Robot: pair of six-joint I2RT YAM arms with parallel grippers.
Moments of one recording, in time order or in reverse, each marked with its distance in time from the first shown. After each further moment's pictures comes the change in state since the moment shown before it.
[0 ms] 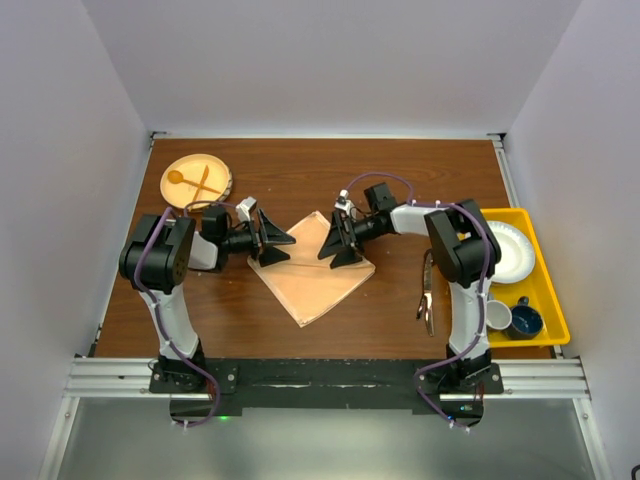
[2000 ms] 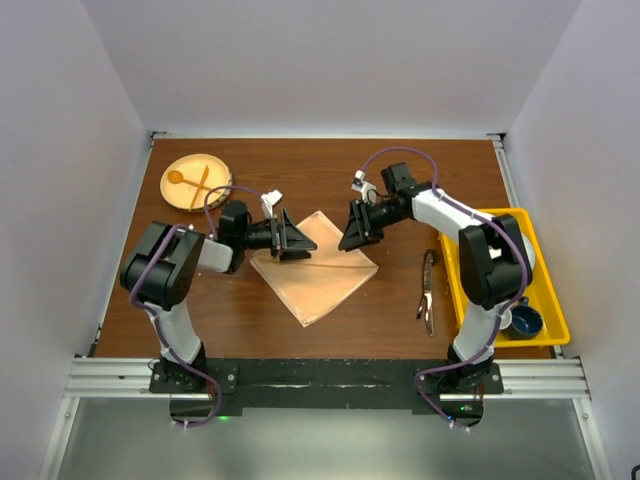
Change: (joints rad) left arm -0.162 -0.093 0.011 0.055 0.002 0.000; right arm -0.061 -0.238 0.043 -0.368 0.212 -0.208
